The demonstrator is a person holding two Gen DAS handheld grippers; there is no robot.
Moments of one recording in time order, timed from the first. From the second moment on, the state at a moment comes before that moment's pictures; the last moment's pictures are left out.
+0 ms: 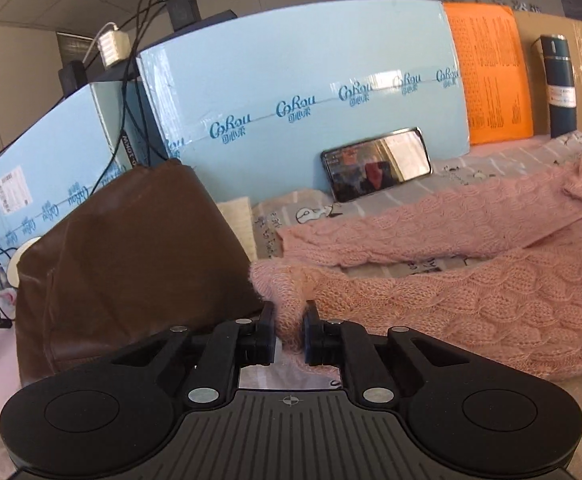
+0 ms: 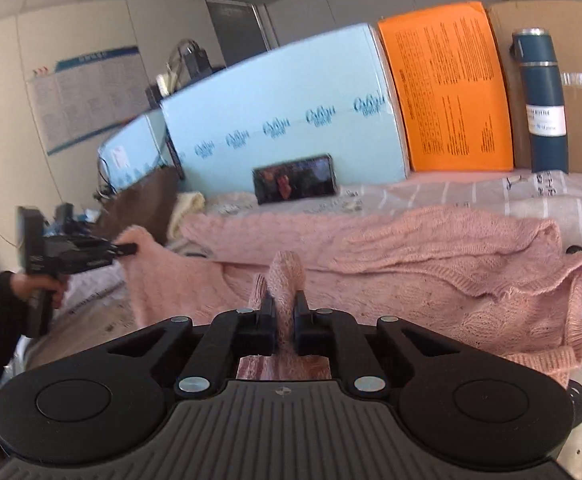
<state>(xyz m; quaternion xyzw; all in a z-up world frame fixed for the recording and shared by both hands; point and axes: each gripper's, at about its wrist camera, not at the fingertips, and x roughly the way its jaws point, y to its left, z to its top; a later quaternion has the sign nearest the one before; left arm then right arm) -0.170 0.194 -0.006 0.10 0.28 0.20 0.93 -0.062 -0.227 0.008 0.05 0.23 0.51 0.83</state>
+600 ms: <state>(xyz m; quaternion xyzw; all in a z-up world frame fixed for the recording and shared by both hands) -0.163 0.116 0.017 0.12 0.20 0.12 0.96 -0.177 -0.293 -0.025 0.08 0.31 0.54 0.77</state>
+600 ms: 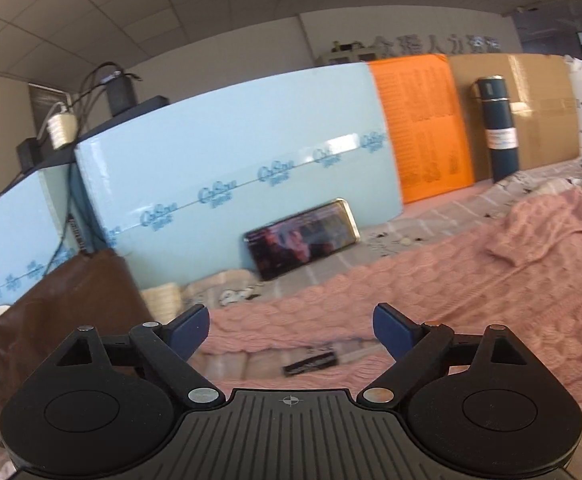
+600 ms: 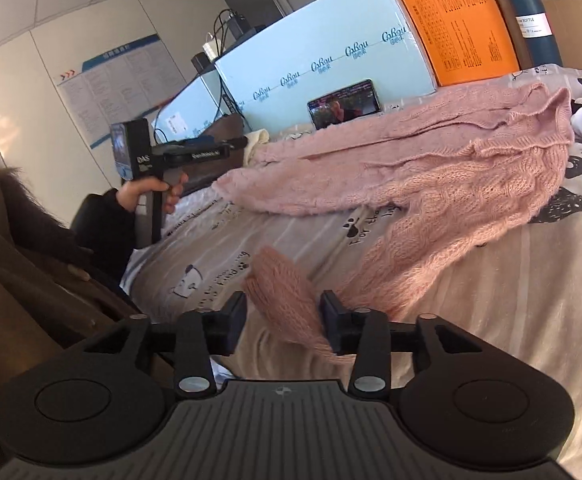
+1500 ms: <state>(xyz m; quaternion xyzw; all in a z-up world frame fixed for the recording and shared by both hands) -0.205 -0.008 0.001 0.22 0.13 -0.16 0.96 -0.173 -0.320 -0.044 0.21 0.33 0.53 0.75</state>
